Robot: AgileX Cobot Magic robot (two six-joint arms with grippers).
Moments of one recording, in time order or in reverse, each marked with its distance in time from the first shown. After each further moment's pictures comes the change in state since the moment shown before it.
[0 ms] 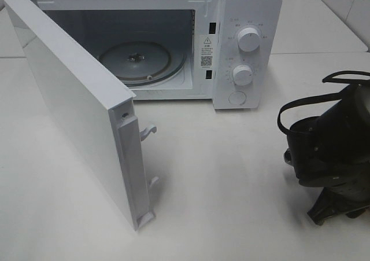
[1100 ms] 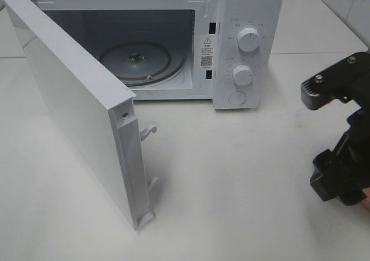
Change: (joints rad) left arm 0.000 0.000 0.000 0.000 0.000 0.000; right arm 0.000 -0.774 0.000 0.662 -0.140 -0.794
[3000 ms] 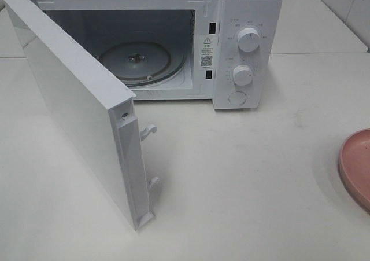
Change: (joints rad) left arm 0.000 0.000 0.000 0.000 0.000 0.000; right arm -0.439 -1.136 0.116 0.298 0.234 -0.261
